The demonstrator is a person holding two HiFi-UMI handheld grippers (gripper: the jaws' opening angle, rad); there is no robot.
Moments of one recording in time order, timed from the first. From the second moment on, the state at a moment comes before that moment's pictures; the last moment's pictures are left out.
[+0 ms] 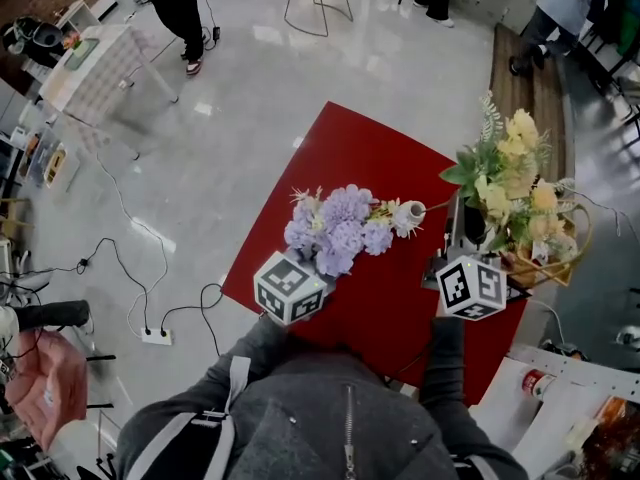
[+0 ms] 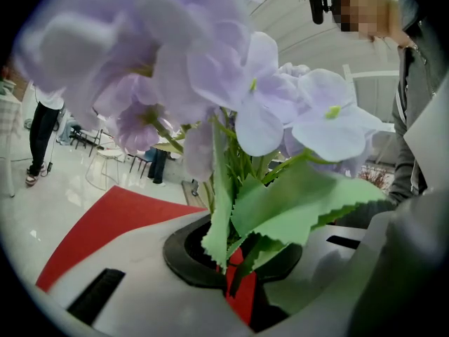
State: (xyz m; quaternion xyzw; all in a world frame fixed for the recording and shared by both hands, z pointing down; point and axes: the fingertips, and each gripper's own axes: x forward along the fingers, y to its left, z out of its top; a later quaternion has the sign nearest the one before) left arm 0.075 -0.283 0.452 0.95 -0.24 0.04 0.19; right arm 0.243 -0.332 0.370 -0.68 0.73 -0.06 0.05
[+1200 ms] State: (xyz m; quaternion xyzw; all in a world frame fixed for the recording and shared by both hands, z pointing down) left arm 0.075 -0.292 0.475 0.94 -0.27 0.07 0.21; right arm 0.210 -0.345 0.469 -0.64 0.76 -0.08 0.00
